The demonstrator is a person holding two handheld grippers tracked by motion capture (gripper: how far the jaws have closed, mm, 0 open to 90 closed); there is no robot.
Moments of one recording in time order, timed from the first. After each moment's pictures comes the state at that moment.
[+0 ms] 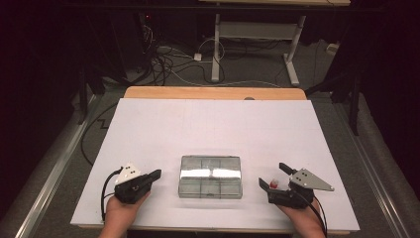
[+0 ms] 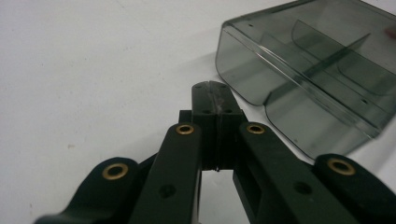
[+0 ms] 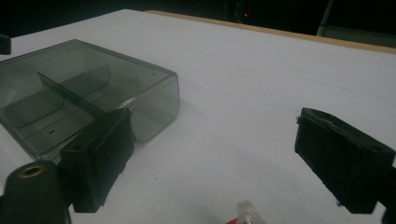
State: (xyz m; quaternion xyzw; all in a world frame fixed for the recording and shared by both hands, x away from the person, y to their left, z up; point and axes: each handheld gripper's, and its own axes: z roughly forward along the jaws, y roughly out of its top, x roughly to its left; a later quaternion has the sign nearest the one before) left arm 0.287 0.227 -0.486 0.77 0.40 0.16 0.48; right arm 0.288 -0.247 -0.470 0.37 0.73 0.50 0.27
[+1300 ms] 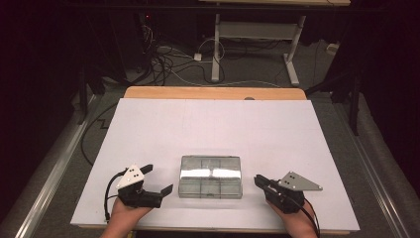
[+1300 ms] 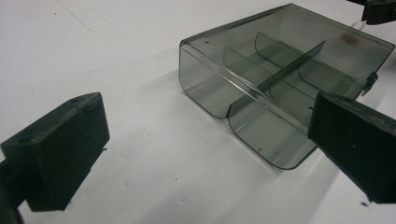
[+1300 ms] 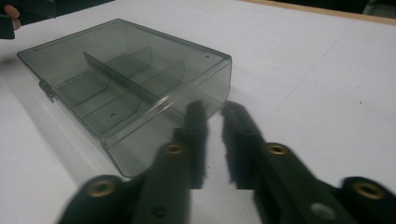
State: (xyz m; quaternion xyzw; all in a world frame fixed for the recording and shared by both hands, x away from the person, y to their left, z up) left arm 0.286 0.215 -0.482 0.77 0.36 0.15 0.50; right arm 0.280 -0.224 -0.470 0.35 0.77 0.49 0.21
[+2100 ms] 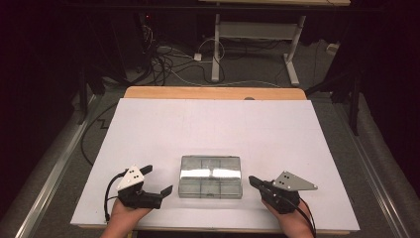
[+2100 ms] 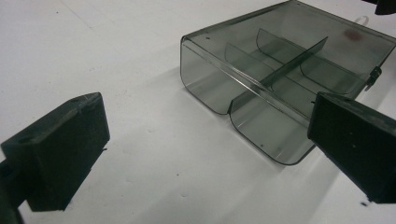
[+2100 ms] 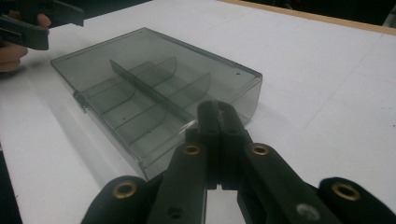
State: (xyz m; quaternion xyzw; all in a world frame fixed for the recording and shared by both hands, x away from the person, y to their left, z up) left arm 0.285 0.215 -0.485 0.77 0.36 0.15 0.50; right arm 0.278 -0.209 -0.461 0.32 0.78 0.50 0.20
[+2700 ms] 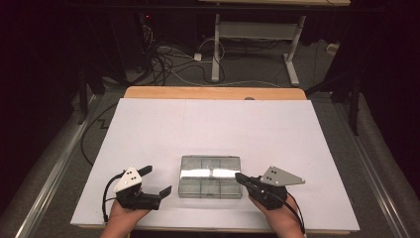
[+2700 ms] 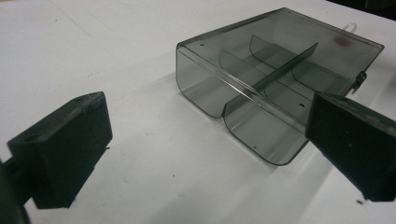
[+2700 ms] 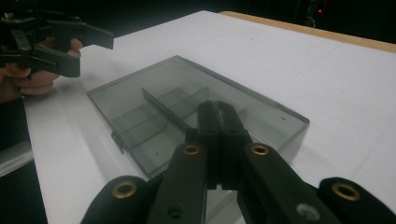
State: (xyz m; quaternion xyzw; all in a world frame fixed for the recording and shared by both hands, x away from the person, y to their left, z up) left arm 0.280 0.219 -0.483 0.77 0.35 0.15 0.51; right arm 0.285 -0.175 -0.446 0.29 0.78 0.53 0.18
